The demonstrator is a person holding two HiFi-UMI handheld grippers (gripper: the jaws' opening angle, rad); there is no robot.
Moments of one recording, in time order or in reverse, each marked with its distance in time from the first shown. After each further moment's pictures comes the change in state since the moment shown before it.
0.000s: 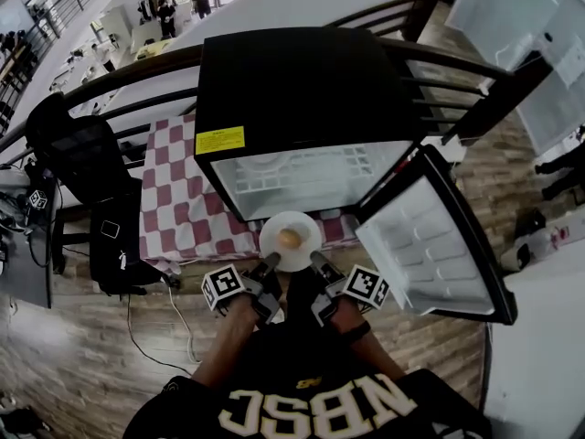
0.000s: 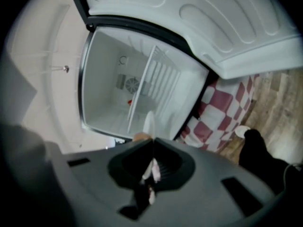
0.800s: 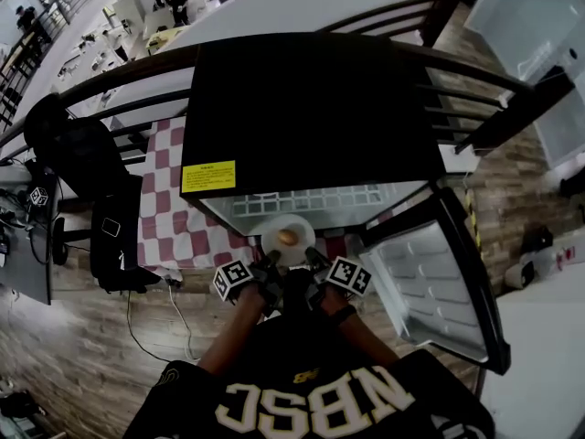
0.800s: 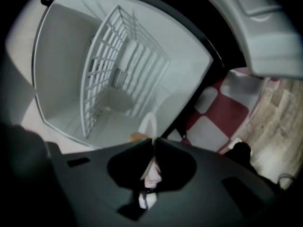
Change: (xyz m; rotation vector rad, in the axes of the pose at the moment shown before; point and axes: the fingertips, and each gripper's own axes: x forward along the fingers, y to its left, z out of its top) left arm 0.079 0.094 0.065 -0.089 -0.115 0.150; right arm 0.102 -0.094 0.040 -0.081 0.083 -0.152
